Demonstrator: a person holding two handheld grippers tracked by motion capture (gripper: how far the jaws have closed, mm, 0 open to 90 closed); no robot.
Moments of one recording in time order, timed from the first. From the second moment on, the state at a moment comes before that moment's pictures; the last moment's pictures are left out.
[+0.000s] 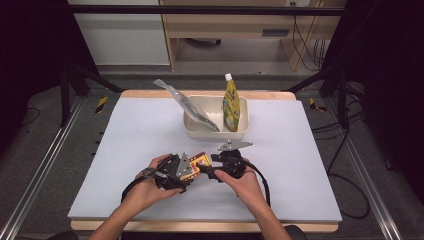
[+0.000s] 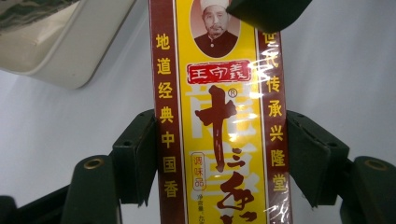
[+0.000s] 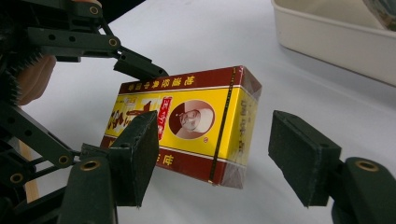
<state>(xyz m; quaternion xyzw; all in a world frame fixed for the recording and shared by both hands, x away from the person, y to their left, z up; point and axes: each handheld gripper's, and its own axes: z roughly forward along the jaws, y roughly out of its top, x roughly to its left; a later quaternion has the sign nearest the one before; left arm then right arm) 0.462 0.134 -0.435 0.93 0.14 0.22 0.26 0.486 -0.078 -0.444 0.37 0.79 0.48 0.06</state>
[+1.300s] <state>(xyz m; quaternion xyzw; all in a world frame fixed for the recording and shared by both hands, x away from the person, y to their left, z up) 0.462 0.124 -0.431 0.92 0.12 0.24 0.28 0.493 -0.089 -0.442 0.38 0.77 0.52 0.01</state>
